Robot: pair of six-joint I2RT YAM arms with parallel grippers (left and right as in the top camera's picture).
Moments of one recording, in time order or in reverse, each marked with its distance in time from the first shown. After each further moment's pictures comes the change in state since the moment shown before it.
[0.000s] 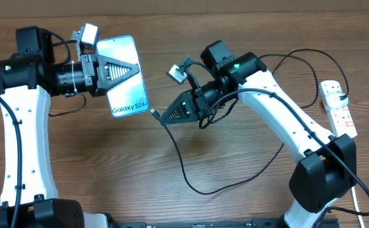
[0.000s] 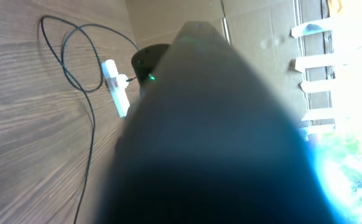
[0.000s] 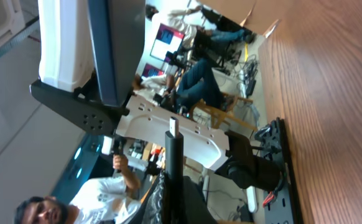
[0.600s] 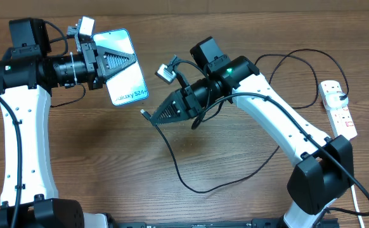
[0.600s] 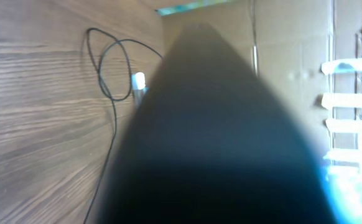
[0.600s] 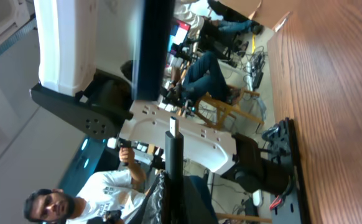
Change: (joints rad) left arm 0.000 0.000 0.000 0.197 -0.149 -0.310; right arm 0.036 0.000 0.000 0.220 0.000 0.214
